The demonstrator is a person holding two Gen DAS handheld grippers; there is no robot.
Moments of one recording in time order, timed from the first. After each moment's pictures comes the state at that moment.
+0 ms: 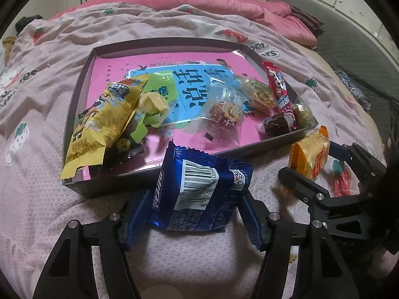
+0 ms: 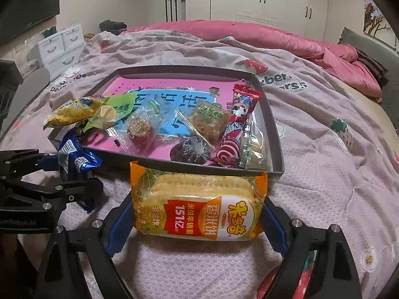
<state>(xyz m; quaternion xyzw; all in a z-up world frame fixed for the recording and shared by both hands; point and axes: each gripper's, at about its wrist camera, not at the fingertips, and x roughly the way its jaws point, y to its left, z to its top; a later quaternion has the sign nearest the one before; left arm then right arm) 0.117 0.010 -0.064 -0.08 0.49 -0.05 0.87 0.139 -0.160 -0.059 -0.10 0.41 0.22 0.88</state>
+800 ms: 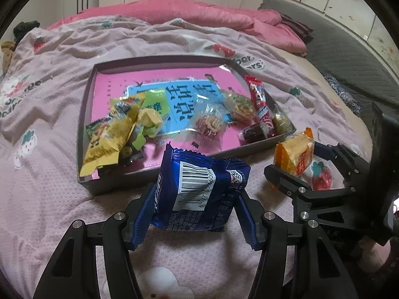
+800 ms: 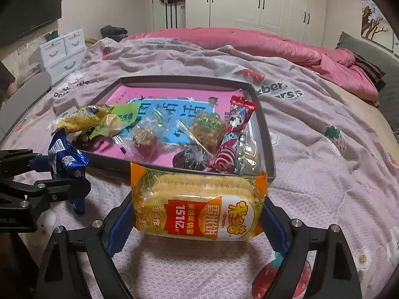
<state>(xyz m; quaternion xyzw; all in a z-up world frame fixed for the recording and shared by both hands) 0.094 0.011 -0.032 -0.08 0.46 -0.07 0.88 0.132 -0.166 -0.043 -0.10 0.39 0.22 0.89</state>
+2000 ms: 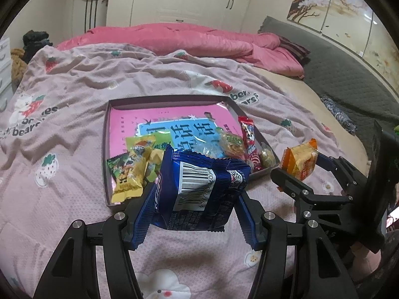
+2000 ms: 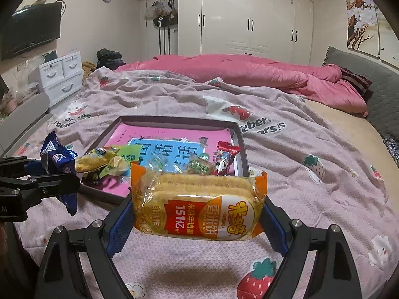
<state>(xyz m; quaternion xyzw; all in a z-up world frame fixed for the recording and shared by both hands) 0.080 0.021 0.021 -0.09 0.40 -0.06 0.91 0.120 -0.174 0.009 -0.08 0.32 0.20 0.92</state>
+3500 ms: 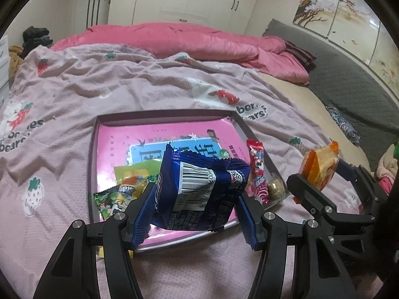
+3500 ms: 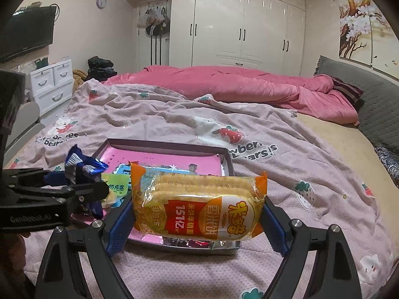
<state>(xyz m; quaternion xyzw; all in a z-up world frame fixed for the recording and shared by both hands) 0.144 0.021 0.015 -0.11 0.41 -0.06 0.91 0.150 -0.160 0.033 -0.09 0.30 0.17 0.94</state>
